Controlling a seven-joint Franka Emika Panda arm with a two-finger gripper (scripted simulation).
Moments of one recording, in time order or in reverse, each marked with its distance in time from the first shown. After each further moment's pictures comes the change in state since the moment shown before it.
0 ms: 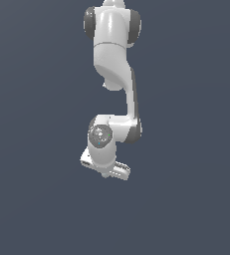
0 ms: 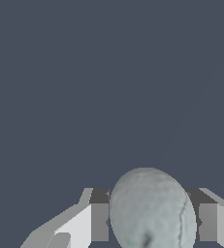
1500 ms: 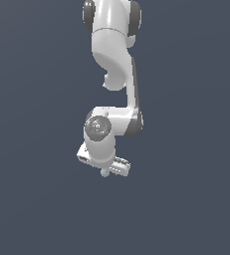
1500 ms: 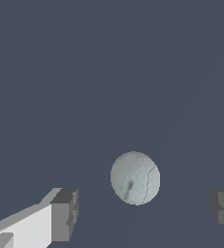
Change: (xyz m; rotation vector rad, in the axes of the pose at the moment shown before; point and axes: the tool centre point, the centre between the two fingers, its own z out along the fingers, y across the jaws) arm -0.003 0.005 -0.037 -0.010 -0.020 -0.014
